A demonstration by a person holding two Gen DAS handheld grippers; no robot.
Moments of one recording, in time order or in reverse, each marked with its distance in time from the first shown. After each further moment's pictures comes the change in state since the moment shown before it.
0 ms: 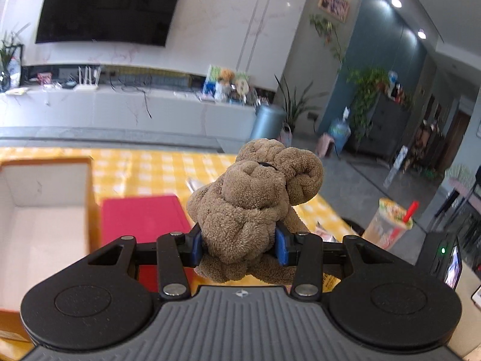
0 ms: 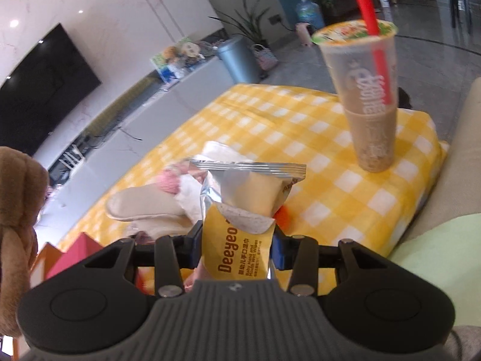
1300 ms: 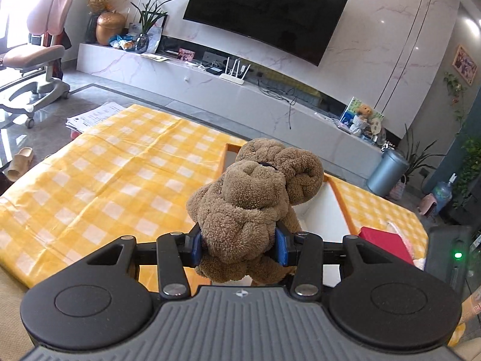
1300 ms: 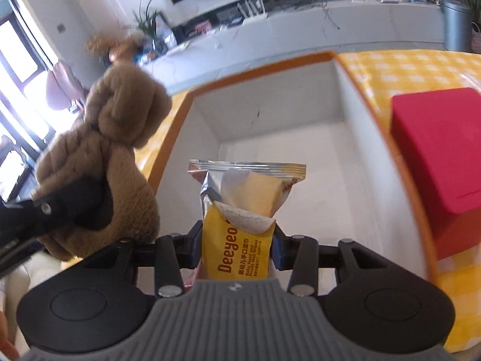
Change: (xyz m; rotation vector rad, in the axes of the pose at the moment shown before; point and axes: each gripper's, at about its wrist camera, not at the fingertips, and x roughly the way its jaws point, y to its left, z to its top) left arm -0.084 0.222 -0.024 -0.329 -0.048 0.383; right arm 0.040 0.313 -0.193 -0.576 0.457 0.427
